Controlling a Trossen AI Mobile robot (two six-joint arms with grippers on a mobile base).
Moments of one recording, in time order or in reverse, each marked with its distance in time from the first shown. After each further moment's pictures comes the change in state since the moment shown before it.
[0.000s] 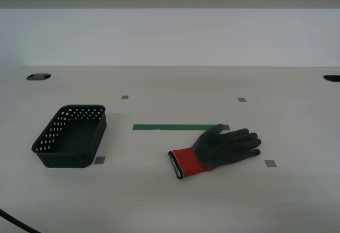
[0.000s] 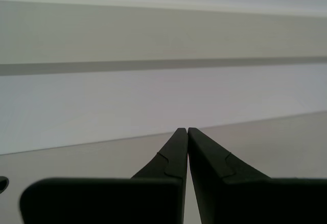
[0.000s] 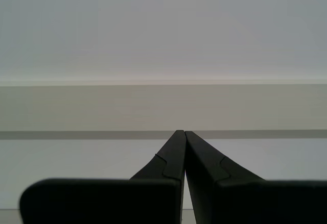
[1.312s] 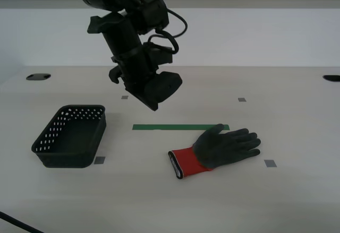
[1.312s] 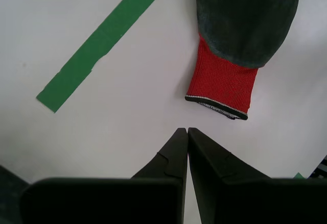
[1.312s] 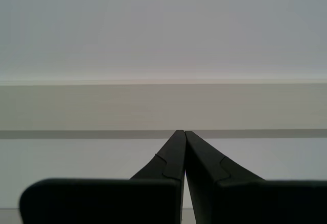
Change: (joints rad) arm 0 0.000 0.000 0.000 -0.003 0.000 0.000; arm 1 -0.568 0.959 0.459 -0.570 0.008 0.156
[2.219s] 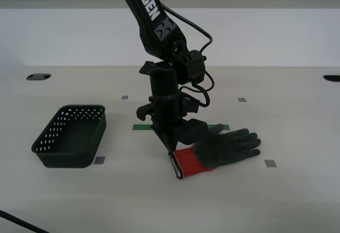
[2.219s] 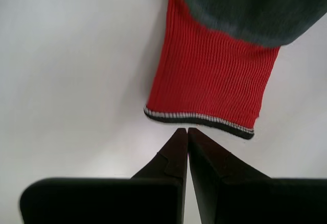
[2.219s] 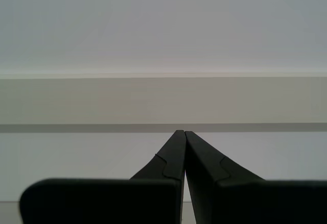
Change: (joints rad) arm 0 0.001 0.000 0.000 -0.024 0.000 0.000; arm 1 -0.123 0.459 0.381 -0.225 0.011 -0.066
